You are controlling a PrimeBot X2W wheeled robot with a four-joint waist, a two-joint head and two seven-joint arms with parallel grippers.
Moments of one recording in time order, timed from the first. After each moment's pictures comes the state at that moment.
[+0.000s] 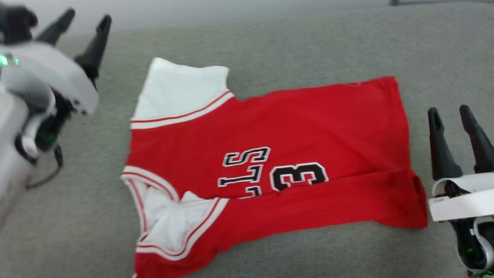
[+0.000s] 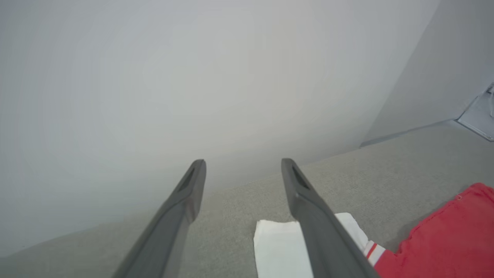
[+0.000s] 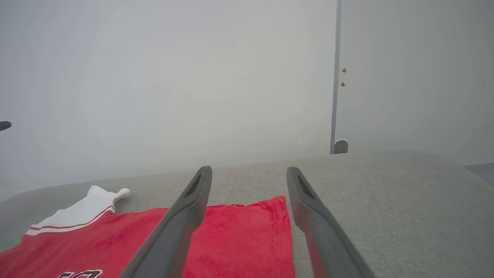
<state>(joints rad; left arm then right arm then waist) -1.02 0.79 -0.80 0.35 -1.05 0.07 -0.04 -0.23 -0.23 0.01 -0.07 0.47 0.13 -0.10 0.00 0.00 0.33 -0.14</state>
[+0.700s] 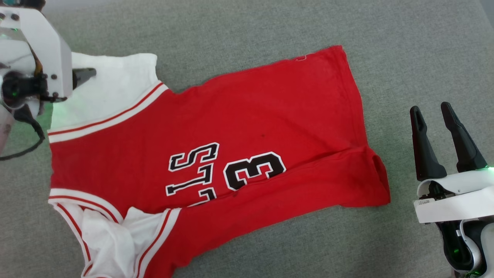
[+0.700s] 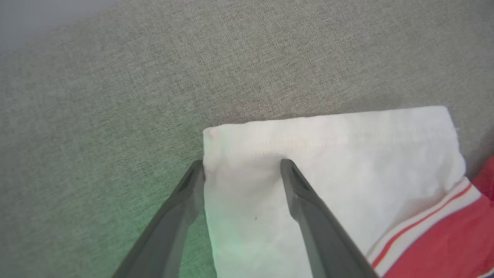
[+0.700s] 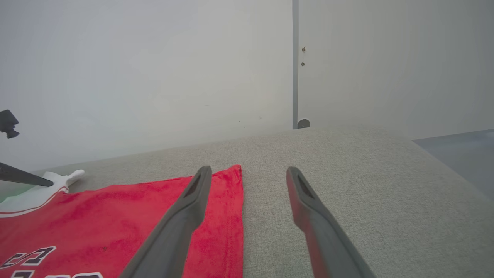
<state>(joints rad) -1.32 0.67 -0.97 0.88 -1.16 -0.13 0.69 -0.24 -0.21 0.07 -0.08 0.48 0.13 -0.13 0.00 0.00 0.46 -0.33</state>
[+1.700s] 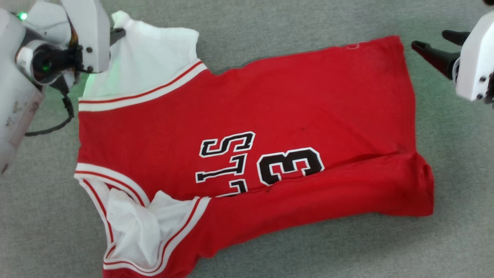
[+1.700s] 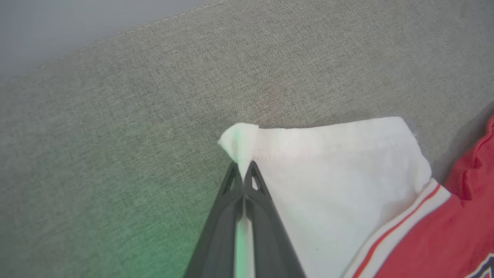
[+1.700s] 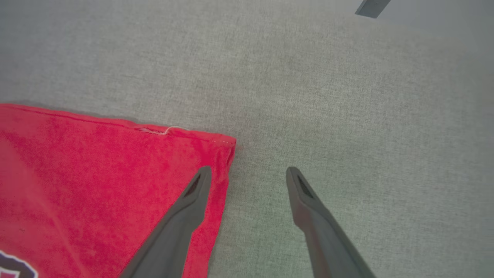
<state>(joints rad) -1.42 0.63 -1.07 0.75 -1.24 -0.13 0.61 -0.99 -0.55 0.40 0.33 0.76 0.13 0.77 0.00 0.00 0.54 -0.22</state>
